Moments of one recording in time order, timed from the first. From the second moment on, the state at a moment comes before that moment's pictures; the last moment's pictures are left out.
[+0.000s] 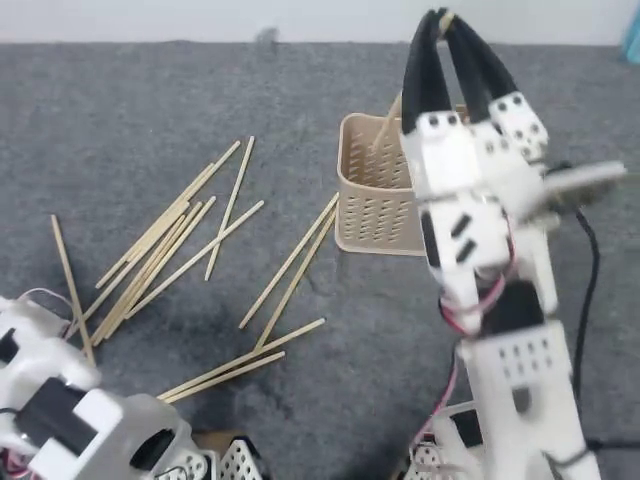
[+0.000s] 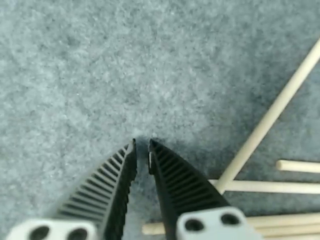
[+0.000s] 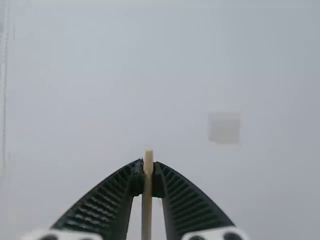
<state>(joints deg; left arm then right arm) -62.3 -1.6 48.8 37.7 10.4 -17.7 -45.8 35.5 -5.7 -5.7</state>
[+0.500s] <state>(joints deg) -62.3 -1.6 48.8 37.7 10.4 -16.6 -31.8 45.7 -7.0 -11.1</state>
